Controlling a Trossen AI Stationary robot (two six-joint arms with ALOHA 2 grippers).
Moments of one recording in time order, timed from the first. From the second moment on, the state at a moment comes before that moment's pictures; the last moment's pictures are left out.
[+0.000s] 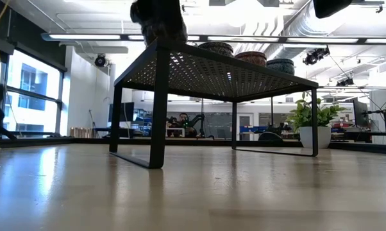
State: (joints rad) left arm -0.27 1.76 1.69 -1.05 -0.26 -0.55; right arm 0.74 1.34 0.60 0.51 0.62 0.02
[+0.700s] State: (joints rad) left arm -0.27 1.81 1.68 -1.05 -0.30 -0.47; right arm 0.74 1.34 0.60 0.51 0.60 0.02
